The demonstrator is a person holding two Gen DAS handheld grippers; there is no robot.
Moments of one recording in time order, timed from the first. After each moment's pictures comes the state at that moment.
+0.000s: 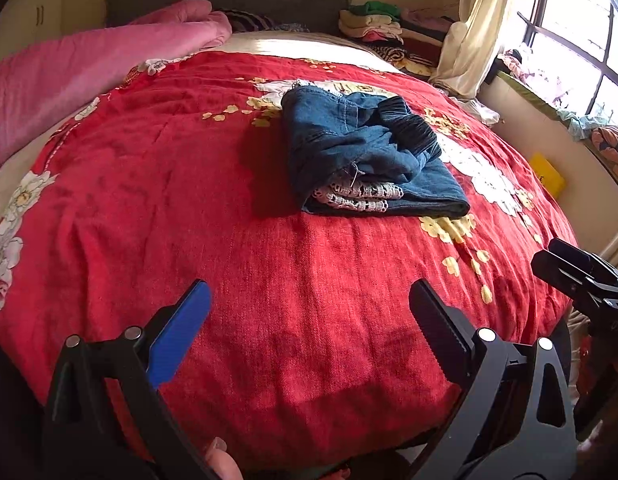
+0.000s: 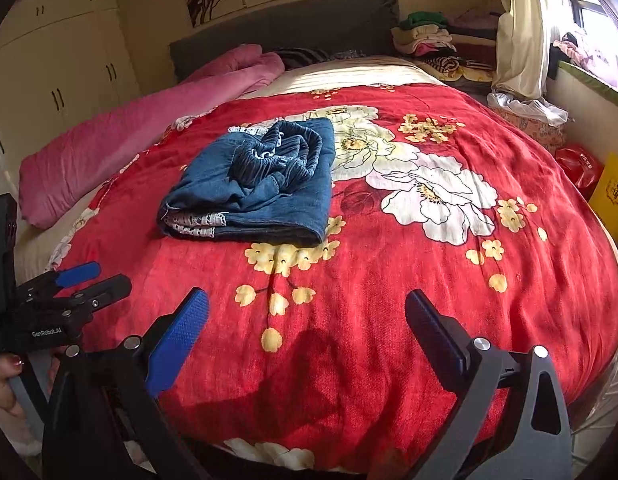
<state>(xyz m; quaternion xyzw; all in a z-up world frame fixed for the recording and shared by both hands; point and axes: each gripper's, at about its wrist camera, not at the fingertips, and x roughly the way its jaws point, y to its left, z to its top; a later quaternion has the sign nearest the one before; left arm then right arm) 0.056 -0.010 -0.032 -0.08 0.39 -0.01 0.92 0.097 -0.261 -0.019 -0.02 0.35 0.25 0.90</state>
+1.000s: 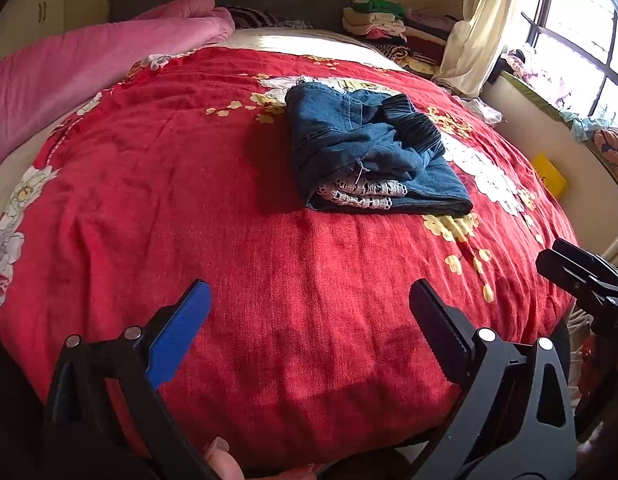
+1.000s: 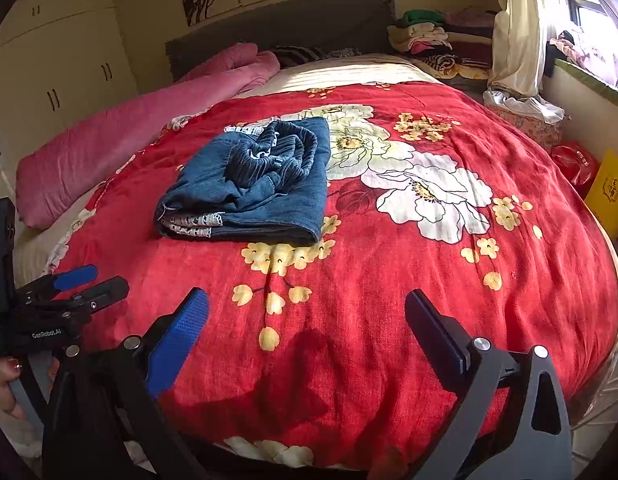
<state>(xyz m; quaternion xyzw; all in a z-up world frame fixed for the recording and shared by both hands) 0.056 -0.007 -0.032 -0.08 0.40 0.00 0.91 0.098 -0.264 -0.016 -0.02 0.36 0.25 0.90</state>
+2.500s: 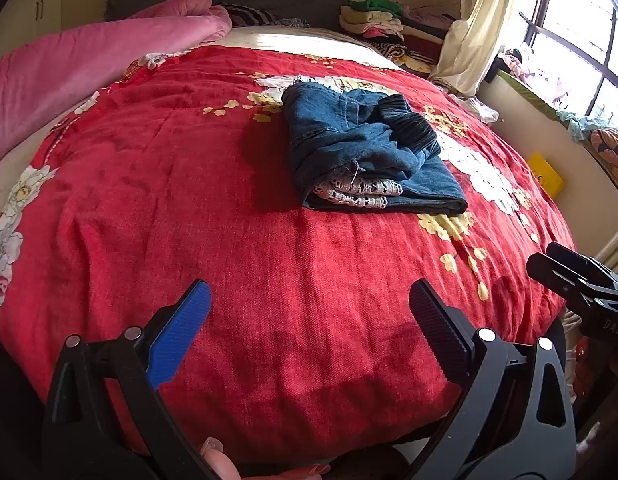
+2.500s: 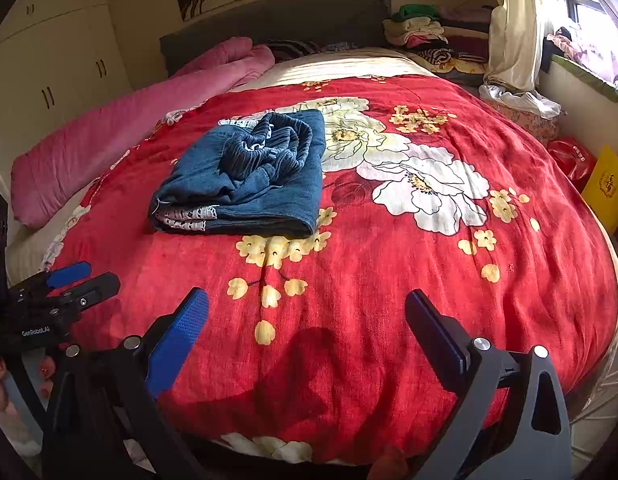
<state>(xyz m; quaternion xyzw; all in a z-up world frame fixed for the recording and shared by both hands) 0.055 -0.008 -0.029 -0.08 0.40 -0.01 0.91 0.097 -0.263 -0.021 -0.02 0.37 0.23 0.90</state>
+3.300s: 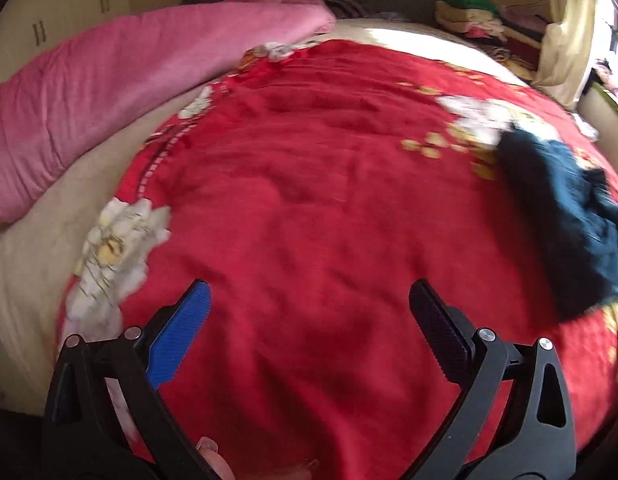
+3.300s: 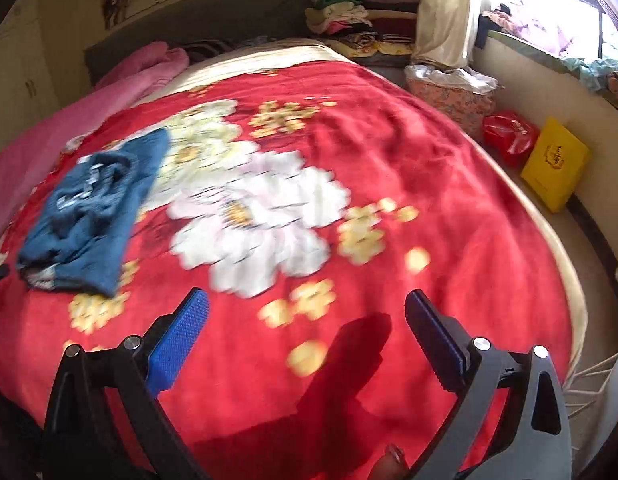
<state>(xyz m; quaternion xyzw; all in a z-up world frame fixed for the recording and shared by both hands) 0.149 0.163 -0.044 -0.05 0.43 0.18 0.88 0.237 -0.379 -0.038 -0.01 0.39 0.06 0.92</state>
